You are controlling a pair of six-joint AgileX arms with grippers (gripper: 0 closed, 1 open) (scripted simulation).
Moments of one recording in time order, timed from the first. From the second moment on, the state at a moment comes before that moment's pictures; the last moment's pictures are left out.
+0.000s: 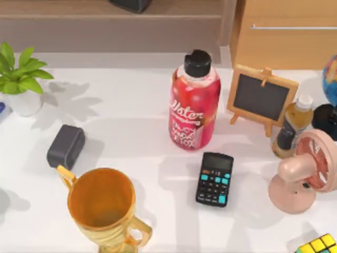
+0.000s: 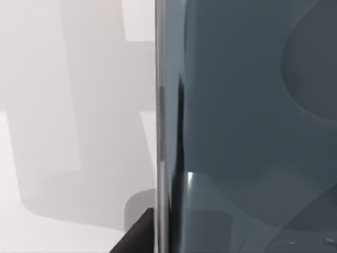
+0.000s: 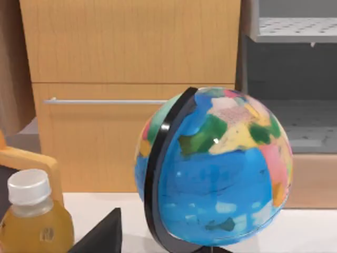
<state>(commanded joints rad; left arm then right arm) 0.91 1.76 0.87 -0.65 0.02 0.90 0.00 0.00 0.00 0.00 0.00 0.00</state>
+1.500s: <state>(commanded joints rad) 0.90 1.69 0.92 -0.77 0.03 0.89 0.00 0.00 0.00 0.00 0.00 0.00</state>
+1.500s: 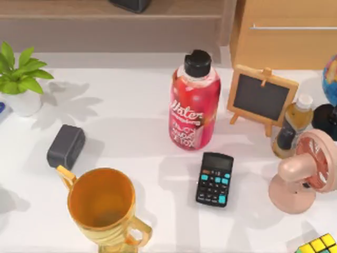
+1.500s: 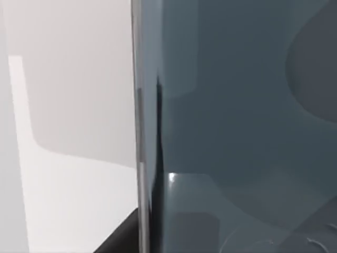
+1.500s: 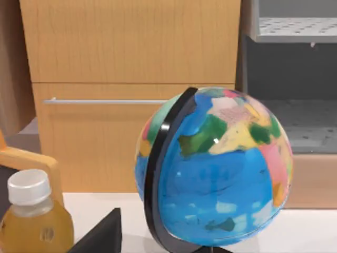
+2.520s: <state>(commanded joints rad) 0.26 1.46 1.38 -0.88 0.25 0.06 0.00 0.00 0.00 0.00 0.00 0.00</state>
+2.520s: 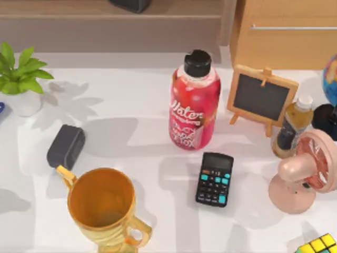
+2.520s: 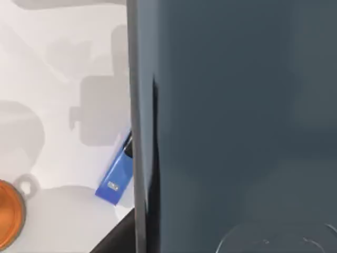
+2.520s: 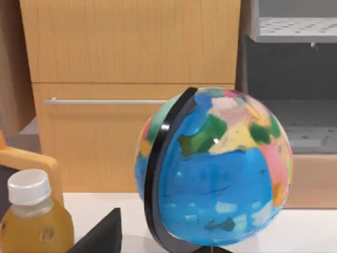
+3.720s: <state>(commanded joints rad) -1.04 1.90 1.55 -1.06 0.15 -1.06 0.00 0.00 0.00 0.00 0.00 0.00</state>
